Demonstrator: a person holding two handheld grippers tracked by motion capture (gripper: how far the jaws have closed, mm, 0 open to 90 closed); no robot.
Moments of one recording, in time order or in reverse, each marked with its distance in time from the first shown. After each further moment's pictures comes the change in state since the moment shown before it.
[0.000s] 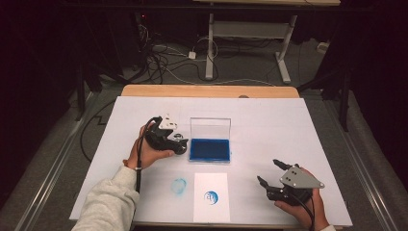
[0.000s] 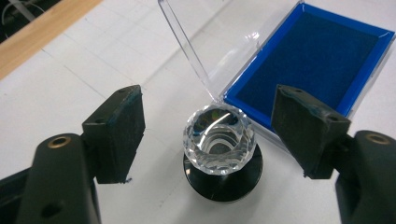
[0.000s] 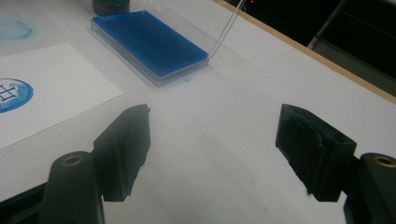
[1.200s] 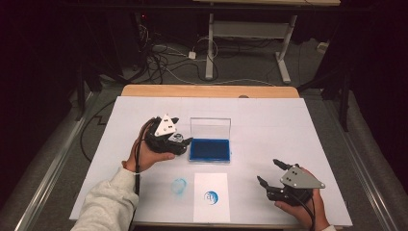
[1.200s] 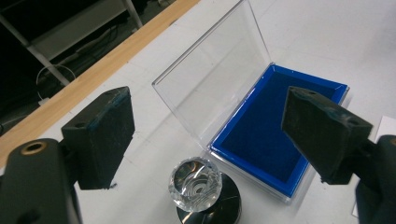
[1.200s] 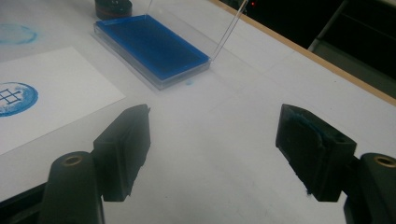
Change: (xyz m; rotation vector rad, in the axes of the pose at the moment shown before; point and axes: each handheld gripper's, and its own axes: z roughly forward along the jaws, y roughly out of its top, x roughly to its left) left arm -0.023 0.010 -0.024 -0.179 0.037 0.082; right arm 0.000 0.002 -0.002 -0.006 0.005 0.005
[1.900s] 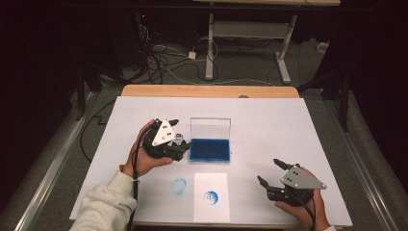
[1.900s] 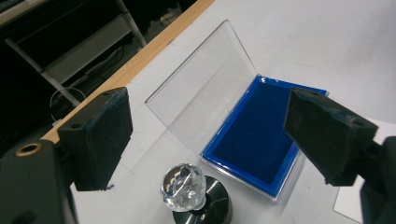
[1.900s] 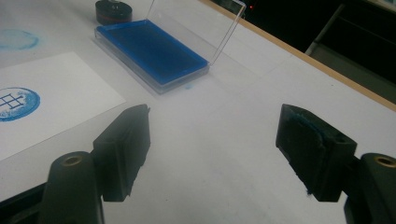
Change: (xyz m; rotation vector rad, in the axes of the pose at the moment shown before) left arm -0.017 0.002 -0.018 -0.059 0.024 0.077; right arm 0.001 0.002 -0.003 -0.012 -0.006 0.000
